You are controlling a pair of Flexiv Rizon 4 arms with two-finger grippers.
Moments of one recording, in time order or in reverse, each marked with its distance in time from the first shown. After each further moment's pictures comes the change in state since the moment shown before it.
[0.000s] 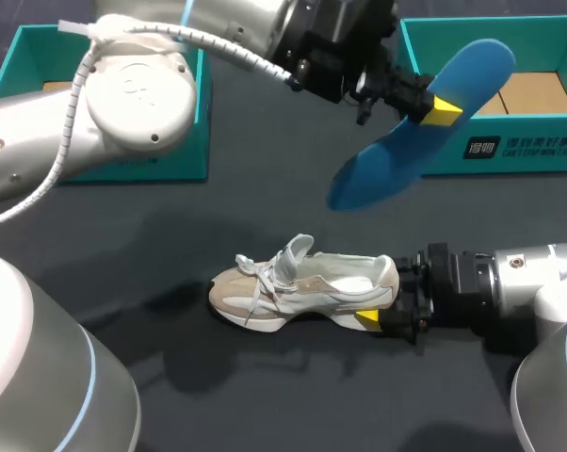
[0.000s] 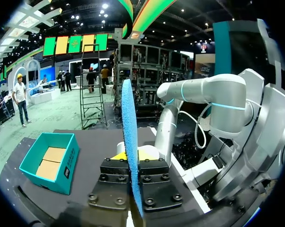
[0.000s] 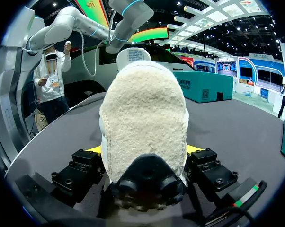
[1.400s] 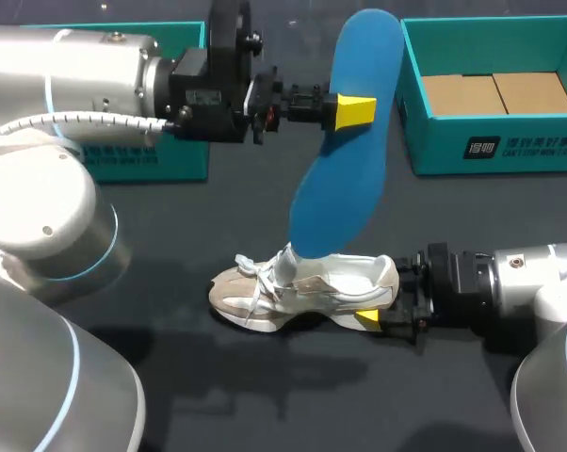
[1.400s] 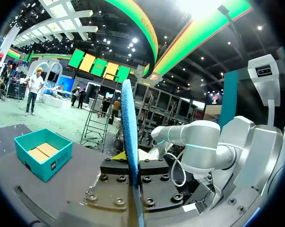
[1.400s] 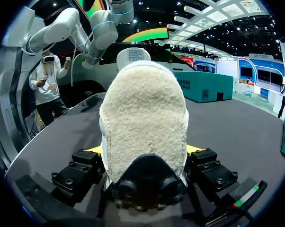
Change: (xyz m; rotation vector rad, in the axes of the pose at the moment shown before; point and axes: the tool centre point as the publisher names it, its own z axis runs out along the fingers) left arm 0.064 -0.003 -0.084 0.383 -0.038 -0.283; right arm 0.000 0.000 0.000 0.000 0.000 0.000
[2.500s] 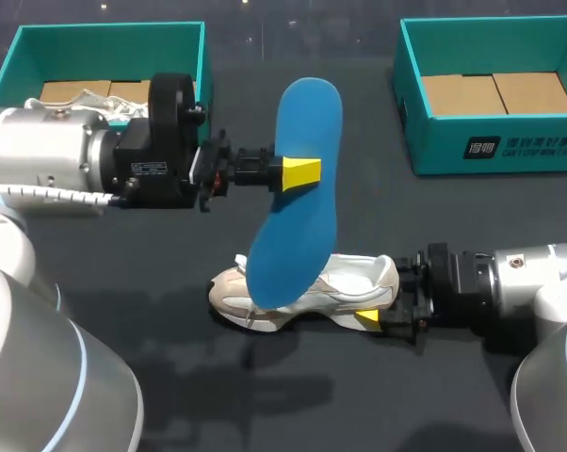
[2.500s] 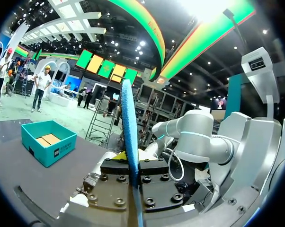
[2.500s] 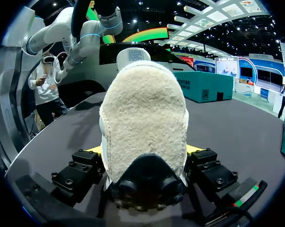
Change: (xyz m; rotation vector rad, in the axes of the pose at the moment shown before) left arm 0.022 0.046 -0.044 0.029 -0.060 -0.028; right arm 0.000 0.000 0.000 0.000 0.000 0.000
